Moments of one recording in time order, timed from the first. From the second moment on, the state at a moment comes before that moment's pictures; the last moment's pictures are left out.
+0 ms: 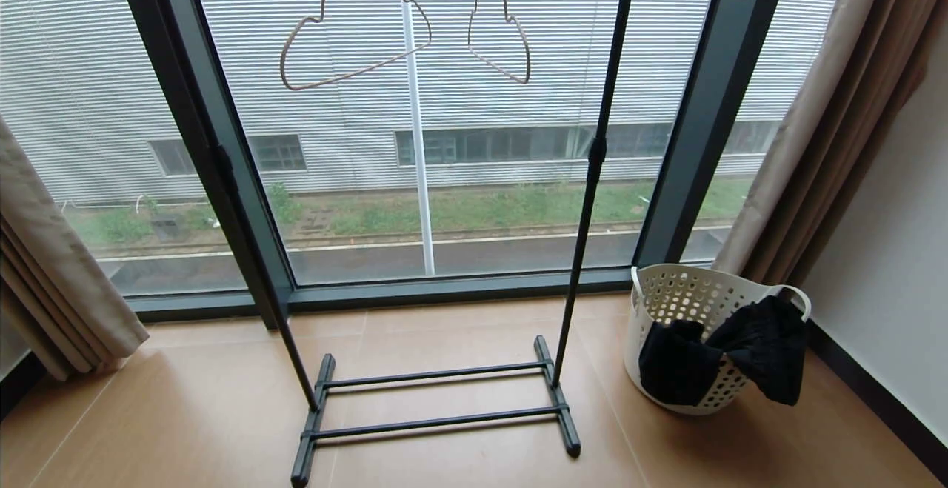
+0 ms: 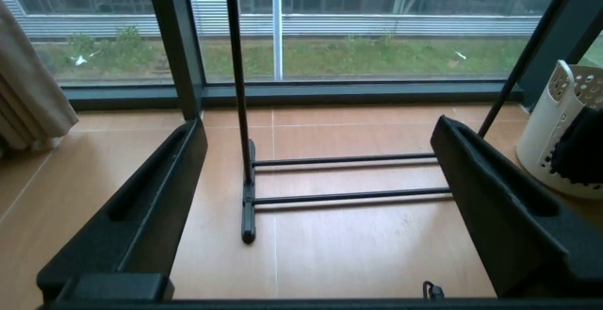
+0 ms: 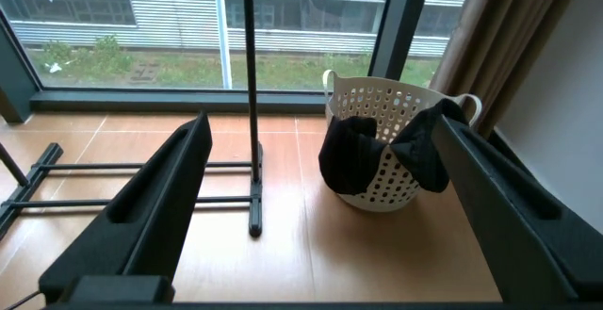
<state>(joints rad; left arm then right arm) 0.00 0.00 -0.03 0.08 0.03 -0.01 0.01 0.00 -0.01 0.03 -0.01 -0.02</state>
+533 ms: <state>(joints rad) 0.00 0.00 -0.03 0.08 0.03 0.00 0.01 0.00 -0.02 0.03 -0.01 -0.01</state>
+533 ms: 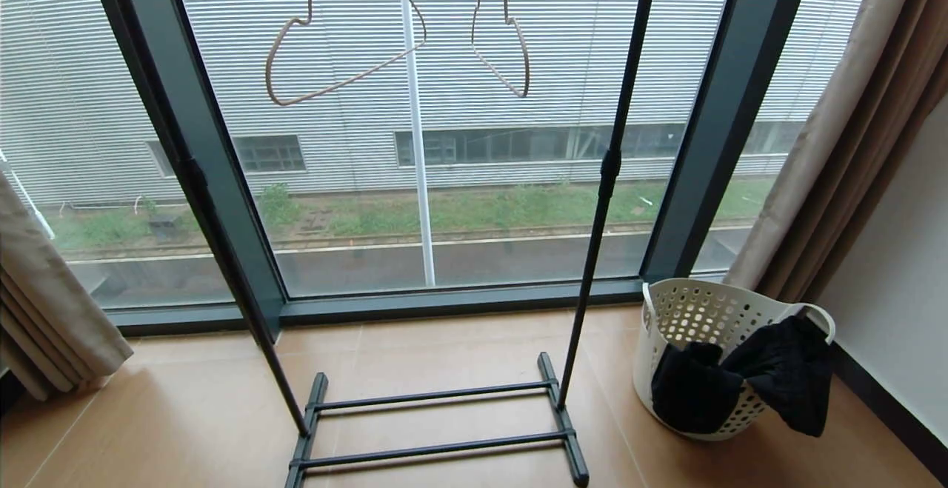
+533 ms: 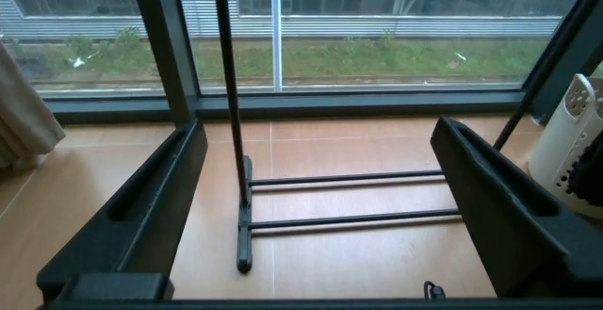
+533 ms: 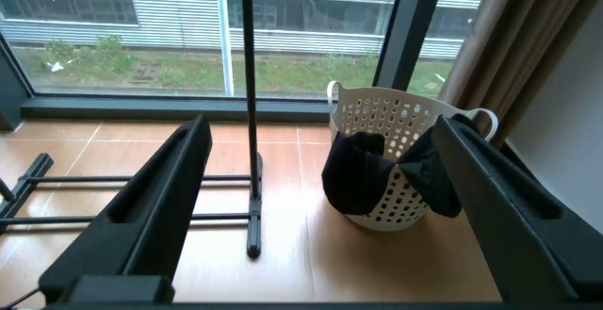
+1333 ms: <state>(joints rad) 0.00 0.00 -0.03 0.08 0.03 0.00 0.01 0.00 -0.02 0.03 -0.01 -0.01</state>
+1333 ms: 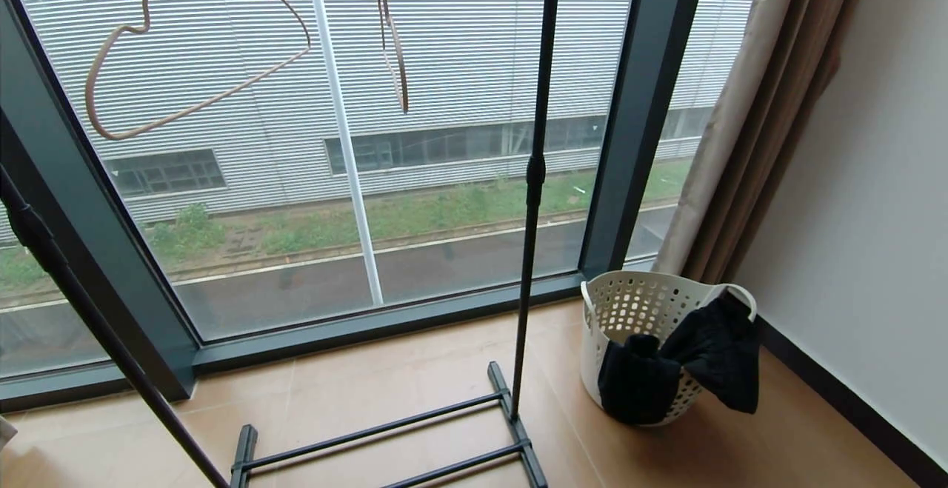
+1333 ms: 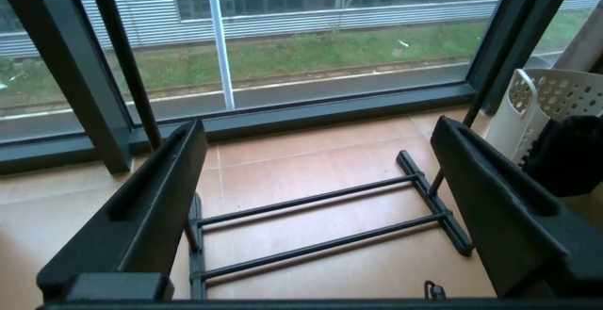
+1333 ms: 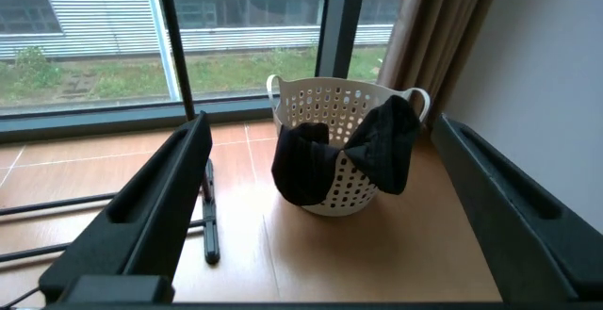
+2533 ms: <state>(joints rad) 0.00 0.00 -0.03 0.08 0.03 0.00 0.01 0.00 -0.02 0.04 -0.01 -0.01</state>
